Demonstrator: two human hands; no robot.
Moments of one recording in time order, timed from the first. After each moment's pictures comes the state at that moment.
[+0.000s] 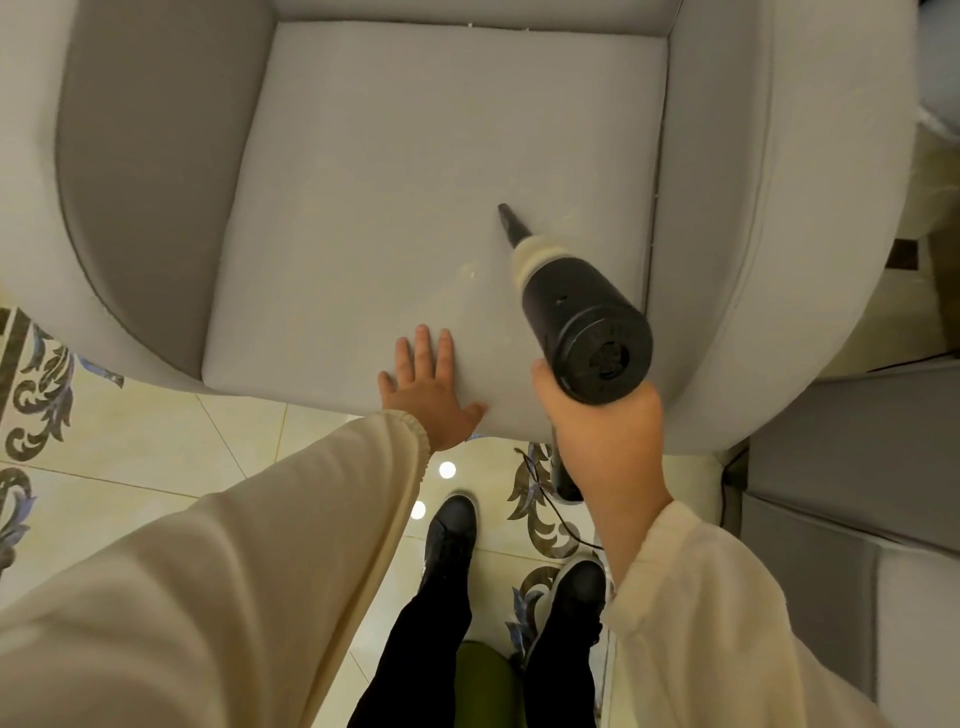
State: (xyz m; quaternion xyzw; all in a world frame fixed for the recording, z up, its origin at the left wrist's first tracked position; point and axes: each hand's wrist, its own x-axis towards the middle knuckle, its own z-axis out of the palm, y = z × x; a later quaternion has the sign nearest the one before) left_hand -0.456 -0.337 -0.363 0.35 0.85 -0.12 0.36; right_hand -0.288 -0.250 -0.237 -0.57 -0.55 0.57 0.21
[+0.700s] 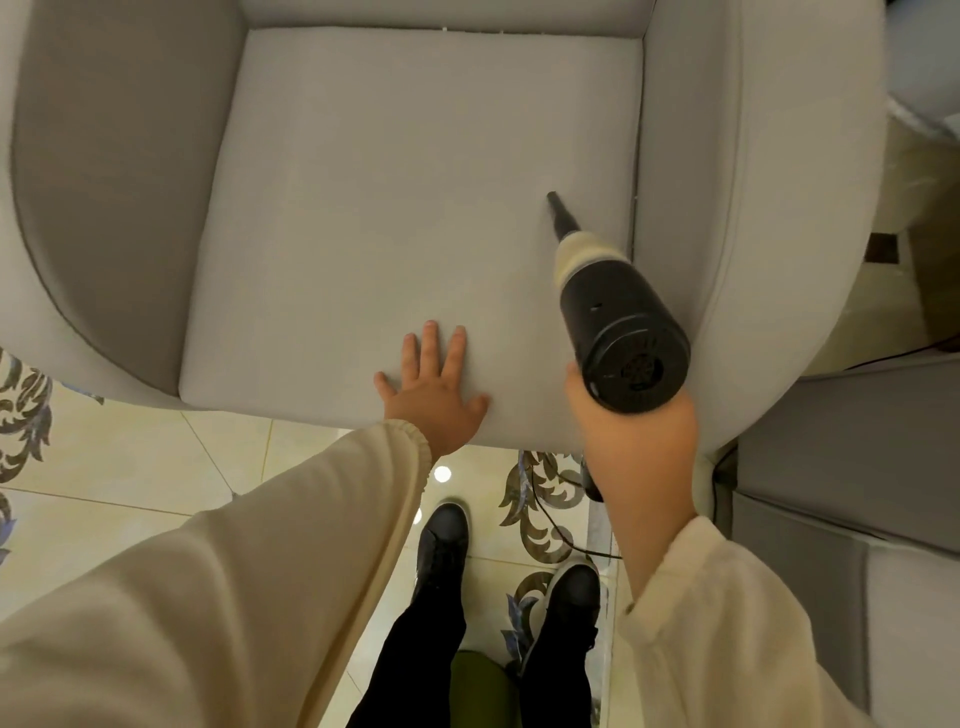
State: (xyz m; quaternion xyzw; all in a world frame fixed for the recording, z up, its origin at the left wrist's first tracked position) left_hand -0.442 -0.316 -0.362 0.38 0.86 -0.08 0.32; right_hand -0.260 -0.230 -0.254 -0.58 -0.57 0.51 0.27
